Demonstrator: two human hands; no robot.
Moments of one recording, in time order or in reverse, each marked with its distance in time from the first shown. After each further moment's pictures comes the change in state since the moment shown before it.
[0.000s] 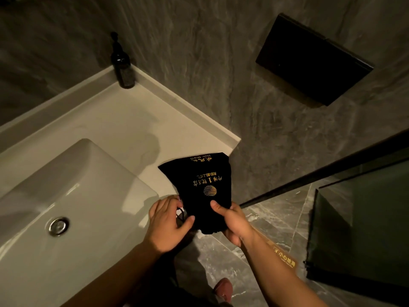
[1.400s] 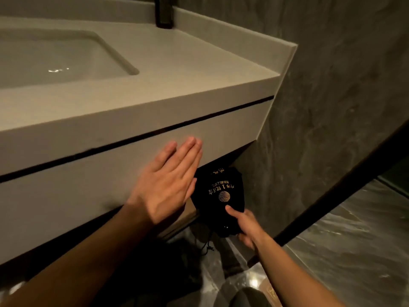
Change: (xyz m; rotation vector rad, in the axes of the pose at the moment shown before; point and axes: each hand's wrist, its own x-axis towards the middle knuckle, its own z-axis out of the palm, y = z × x) left_hand -0.006 -0.089 0.238 1.118 0.568 0.277; right_hand 0.352 0.222 -0.177 -0.227 -0.153 -0.183
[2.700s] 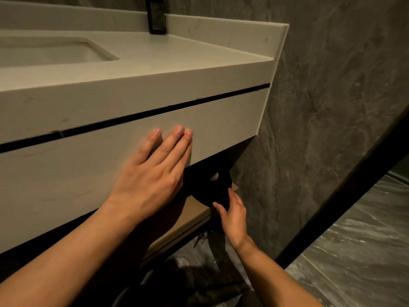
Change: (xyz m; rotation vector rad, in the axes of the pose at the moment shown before) left_hand 0.002 -0.001 0.007 0.203 0.206 0.039; right_hand 0.056 0.028 0.034 -0.695 0.313 -0.723
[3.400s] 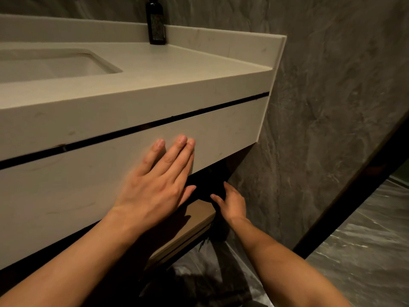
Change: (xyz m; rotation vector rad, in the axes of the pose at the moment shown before) left_hand 0.002 -0.002 -0.003 0.017 -0.089 0.003; right_hand 0.062 -0.014 0.005 -0.257 -0.155 0.024
